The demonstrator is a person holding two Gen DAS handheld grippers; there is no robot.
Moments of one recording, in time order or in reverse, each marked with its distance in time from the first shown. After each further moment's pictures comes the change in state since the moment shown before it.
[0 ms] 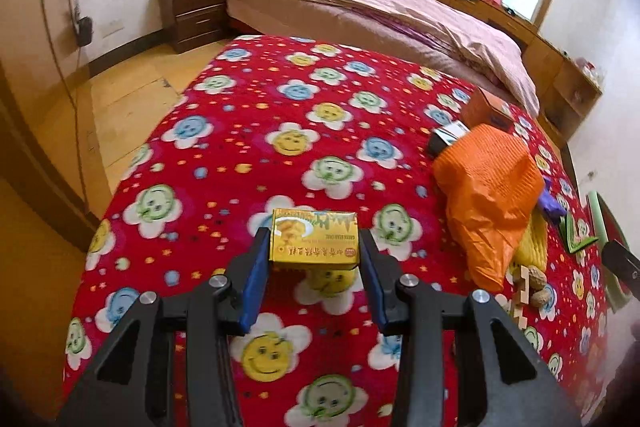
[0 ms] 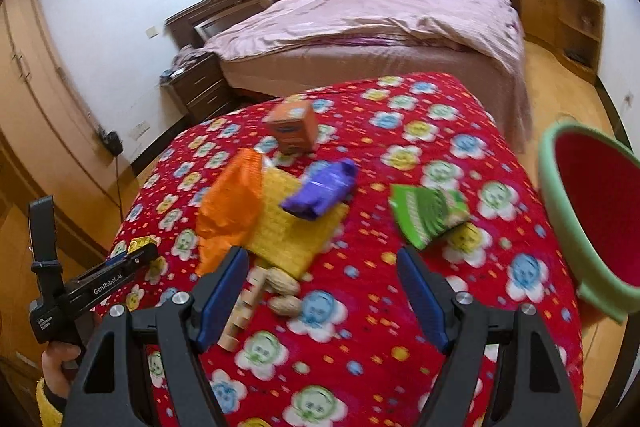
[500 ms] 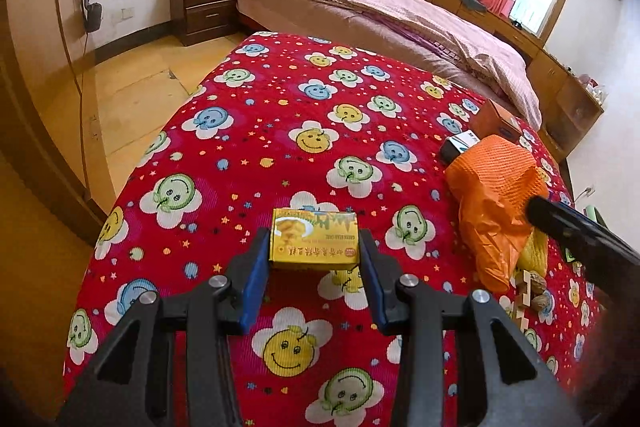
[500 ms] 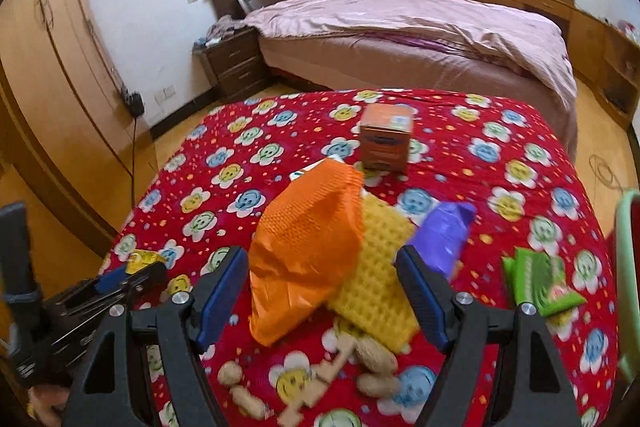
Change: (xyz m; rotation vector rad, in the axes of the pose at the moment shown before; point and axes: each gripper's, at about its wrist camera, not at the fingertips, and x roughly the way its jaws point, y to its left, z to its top) left arm -0.003 0.015 -0.002 -0.053 0.000 -0.017; right arm 0.068 0.073 0.024 -0.165 0.051 0.036
